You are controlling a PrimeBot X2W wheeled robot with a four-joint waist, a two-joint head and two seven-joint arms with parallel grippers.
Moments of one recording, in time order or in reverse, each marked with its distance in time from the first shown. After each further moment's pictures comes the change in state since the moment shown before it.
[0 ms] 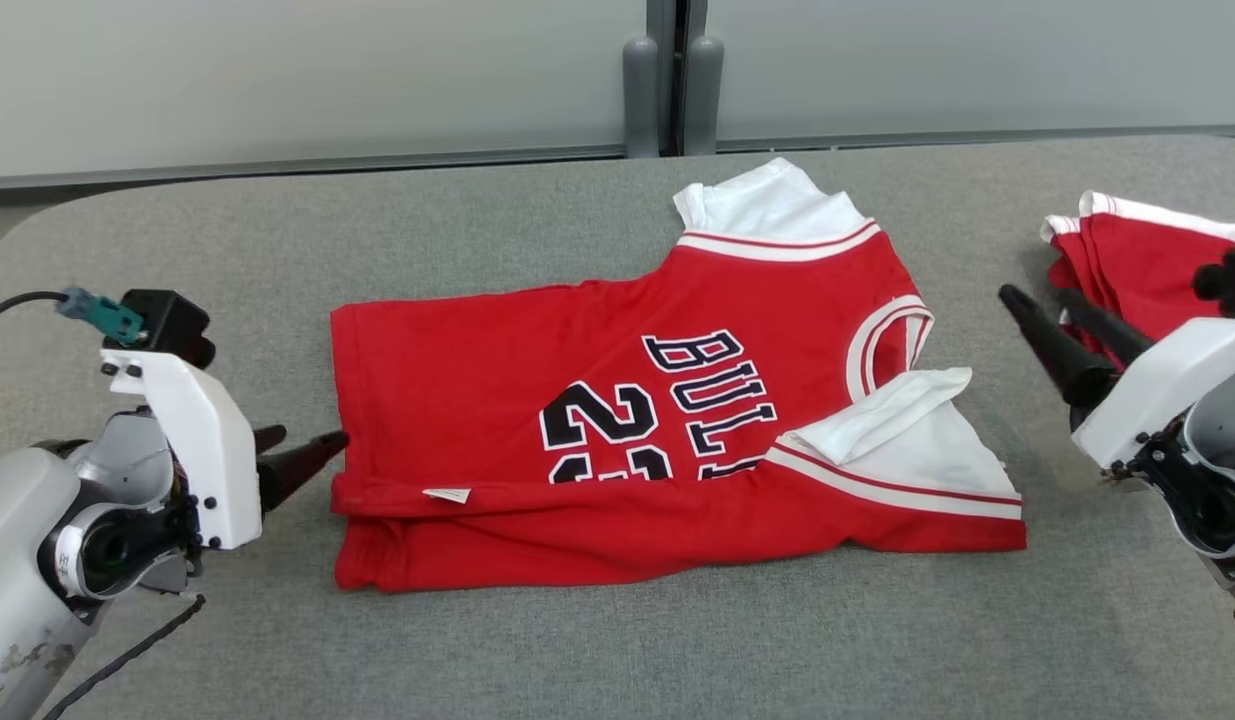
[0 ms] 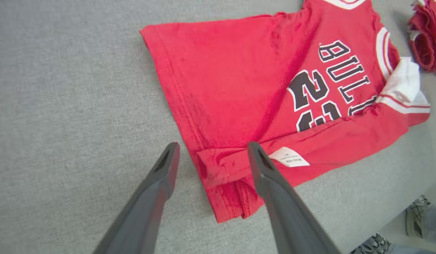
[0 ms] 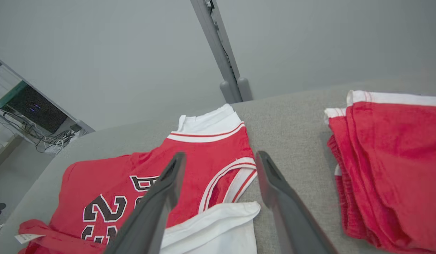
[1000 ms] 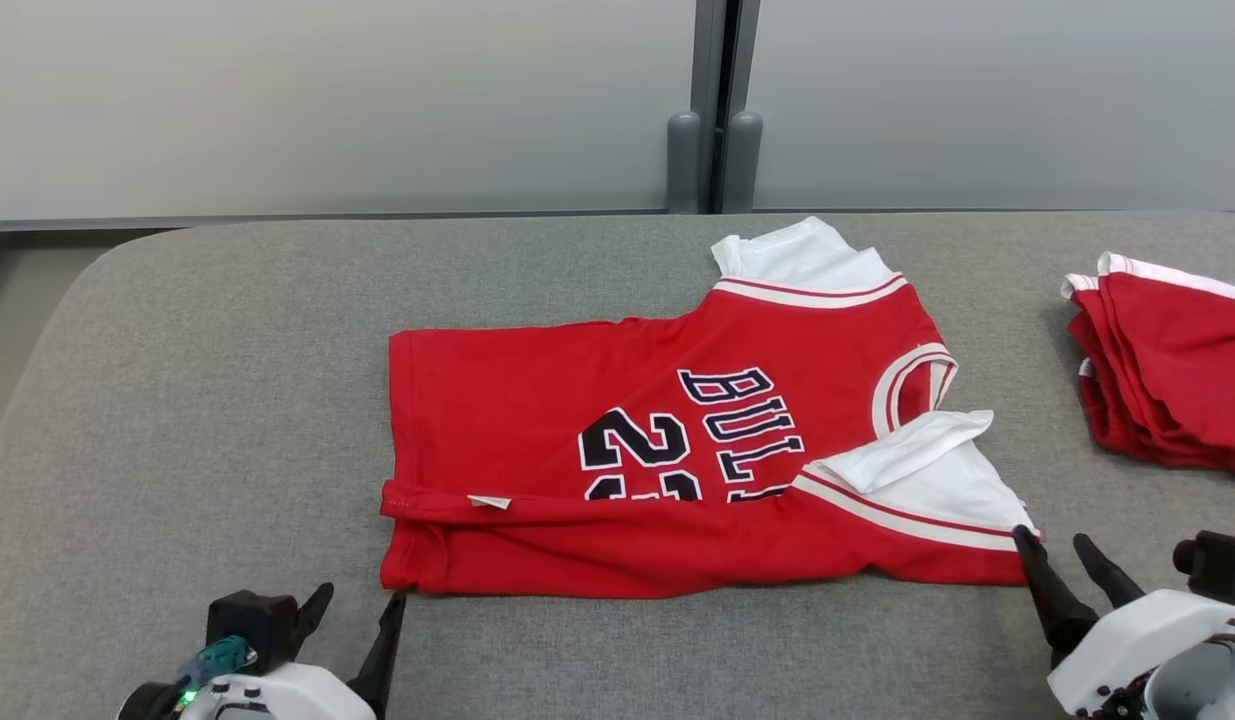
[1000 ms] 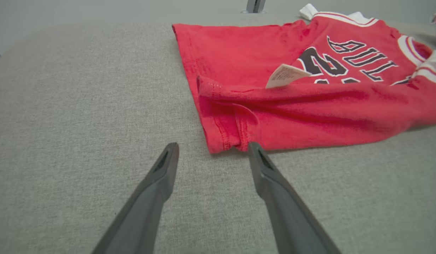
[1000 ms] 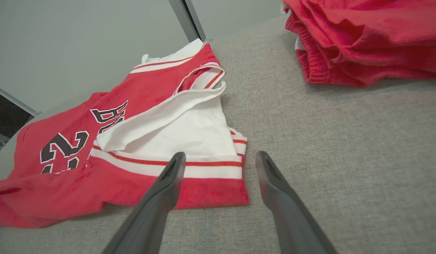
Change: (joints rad) left arm 0.495 -0.112 0.004 -0.155 0.348 0.342 -0.772; right arm 0.548 0.249 -0.464 -0.047 -0.434 0.000 -0.122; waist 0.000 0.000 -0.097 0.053
